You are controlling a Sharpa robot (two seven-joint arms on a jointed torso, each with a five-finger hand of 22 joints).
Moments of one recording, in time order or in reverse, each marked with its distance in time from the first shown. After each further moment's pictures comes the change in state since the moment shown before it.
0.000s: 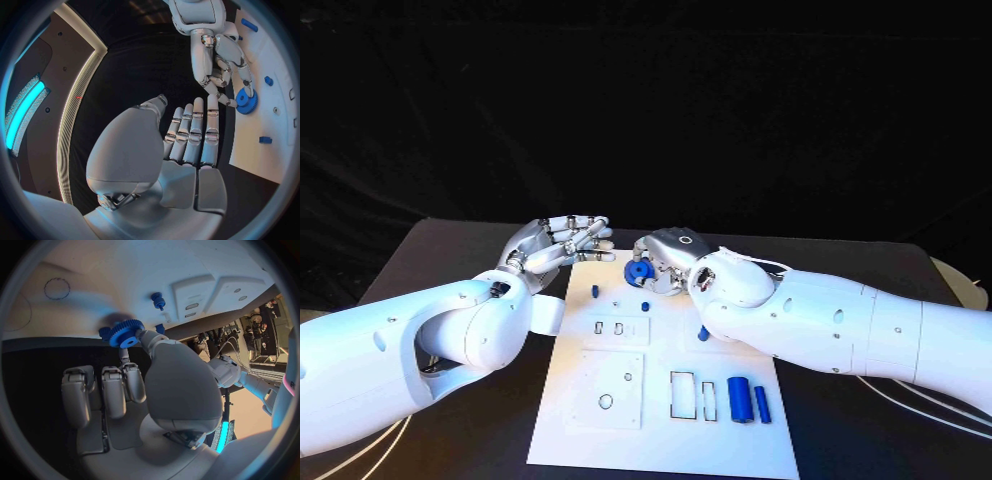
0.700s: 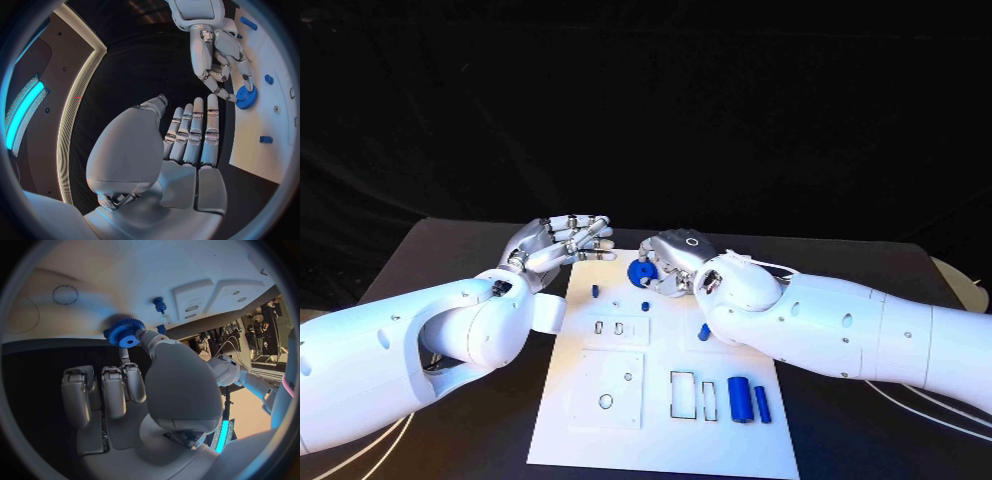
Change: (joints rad) left arm 0.000 0.008 0.000 -0.013 0.000 0.000 0.000; left_hand 0.000 0.000 0.000 0.000 0.000 0.000 0.000 0.000 0.000 0.000 0.000 0.000 0.000 0.000 0.000 0.000 0.001 0.000 0.000 0.000 0.000 0.001; right arm -0.008 -0.026 -0.001 0.024 -0.004 -0.023 -0.013; right_hand -0.004 -0.004 0.000 0.000 0.005 0.002 -0.002 -0.009 0.000 0.000 0.000 0.000 0.000 0.000 0.000 0.000 0.000 0.000 0.000 0.000 0.004 0.001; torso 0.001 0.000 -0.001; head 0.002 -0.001
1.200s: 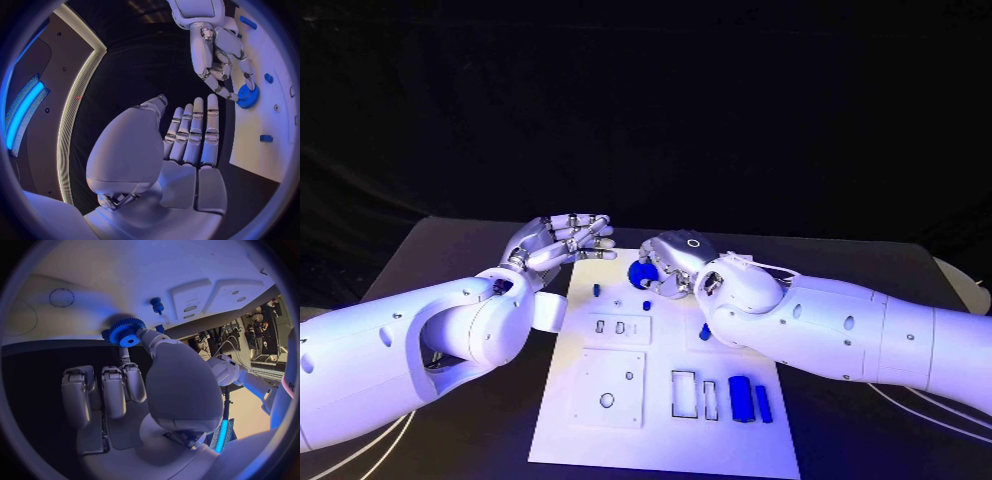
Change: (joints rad) left arm 0.000 0.000 0.000 -0.002 0.000 0.000 0.000; left_hand 0.000 0.000 0.000 0.000 0.000 0.000 0.000 0.000 0.000 0.000 0.000 -0.005 0.000 0.000 0.000 0.000 0.000 0.000 0.000 0.000 0.000 0.000; right arm -0.005 -0.002 -0.001 0.008 -0.002 -0.012 -0.002; right_hand -0.011 -0.011 0.000 0.000 -0.001 0.013 -0.013 -0.004 -0.003 -0.006 0.005 -0.005 0.000 0.000 0.000 0.000 0.000 0.000 0.000 0.000 0.000 0.000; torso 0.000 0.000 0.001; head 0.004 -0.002
